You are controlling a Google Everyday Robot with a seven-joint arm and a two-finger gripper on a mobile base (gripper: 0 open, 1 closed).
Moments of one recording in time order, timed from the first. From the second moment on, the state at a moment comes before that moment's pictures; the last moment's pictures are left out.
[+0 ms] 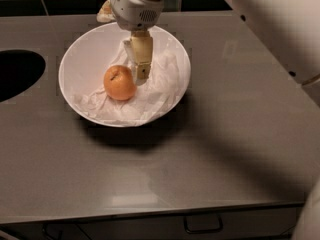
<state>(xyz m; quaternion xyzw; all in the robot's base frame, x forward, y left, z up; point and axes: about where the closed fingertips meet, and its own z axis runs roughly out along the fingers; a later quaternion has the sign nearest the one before) 0.560 0.078 0.972 -0.85 0.48 0.04 0.22</state>
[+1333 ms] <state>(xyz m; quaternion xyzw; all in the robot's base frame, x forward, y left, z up) 0.567 0.072 0.940 -0.84 0.49 0.05 0.21</state>
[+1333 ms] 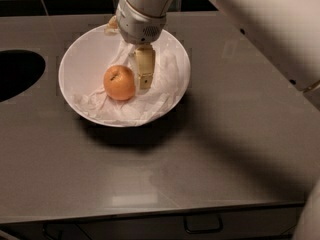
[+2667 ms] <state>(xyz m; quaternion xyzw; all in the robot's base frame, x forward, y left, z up) 0.576 0.086 0.917 -0.86 0.47 0.07 0.19</state>
